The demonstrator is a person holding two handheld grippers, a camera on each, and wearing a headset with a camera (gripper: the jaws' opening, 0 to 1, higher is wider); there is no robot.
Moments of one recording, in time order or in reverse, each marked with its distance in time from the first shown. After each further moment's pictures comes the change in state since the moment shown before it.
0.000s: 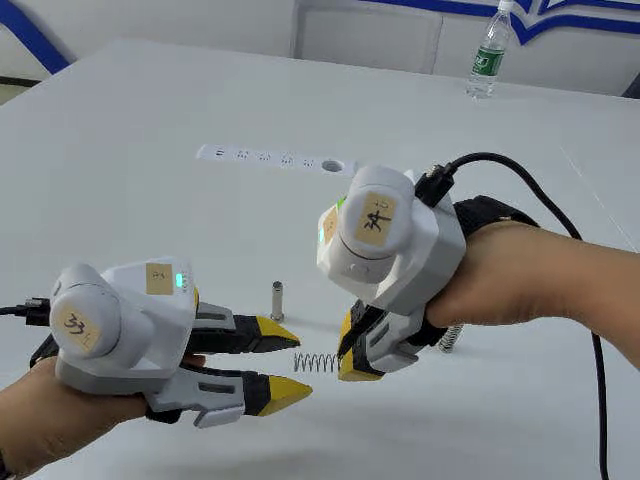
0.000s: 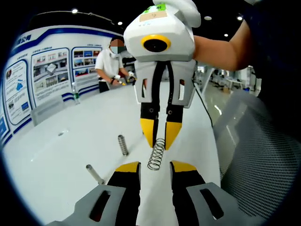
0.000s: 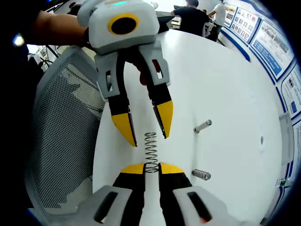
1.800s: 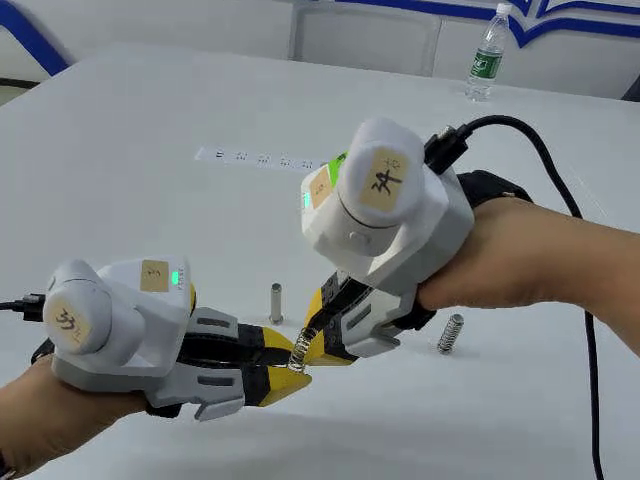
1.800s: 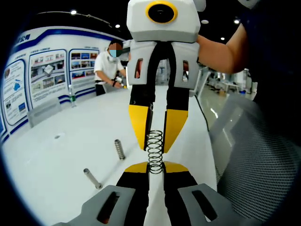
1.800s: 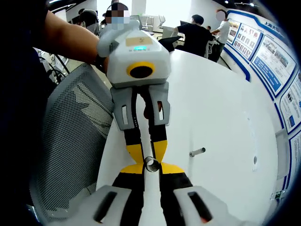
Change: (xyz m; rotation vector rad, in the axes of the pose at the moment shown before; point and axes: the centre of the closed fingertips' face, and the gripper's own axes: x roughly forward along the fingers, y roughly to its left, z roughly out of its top) left arm -0.001 -0.004 0.007 -0.009 -0.033 -0.036; right arm -0.024 0.005 0.046 -0.071 -0.139 -0.015
